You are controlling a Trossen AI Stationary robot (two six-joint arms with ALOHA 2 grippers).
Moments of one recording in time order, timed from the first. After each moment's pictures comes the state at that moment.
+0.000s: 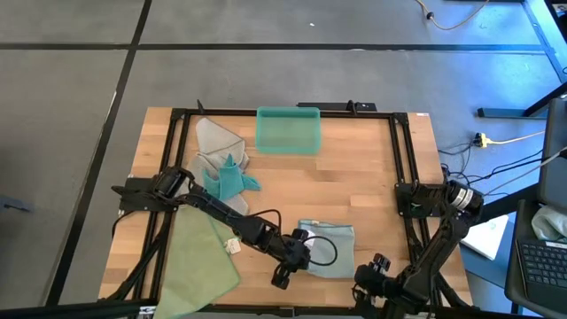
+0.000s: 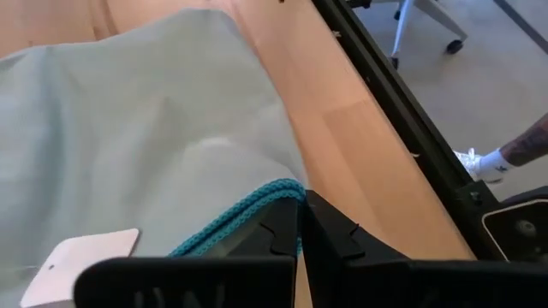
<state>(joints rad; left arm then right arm) -0.42 2.11 1.49 -0.12 0.01 -0.07 1.09 1.90 1.22 -0.75 0.45 1.58</state>
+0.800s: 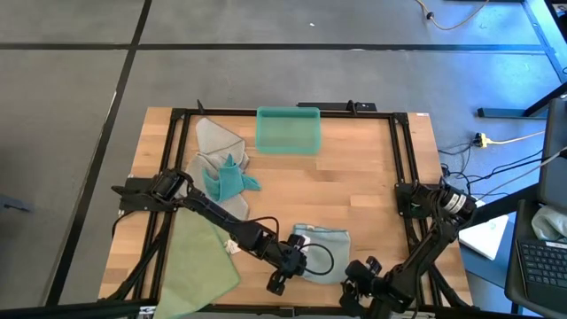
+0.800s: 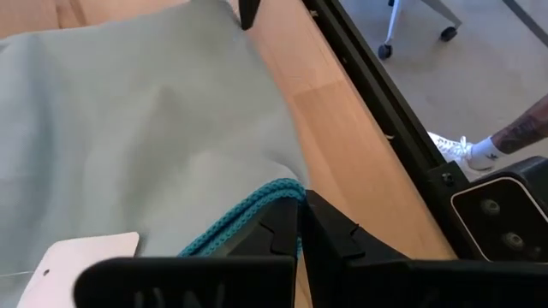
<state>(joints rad) -0.46 2.11 1.49 -0.15 0.00 -0.10 1.03 1.96 1.22 -0.64 0.50 1.75</state>
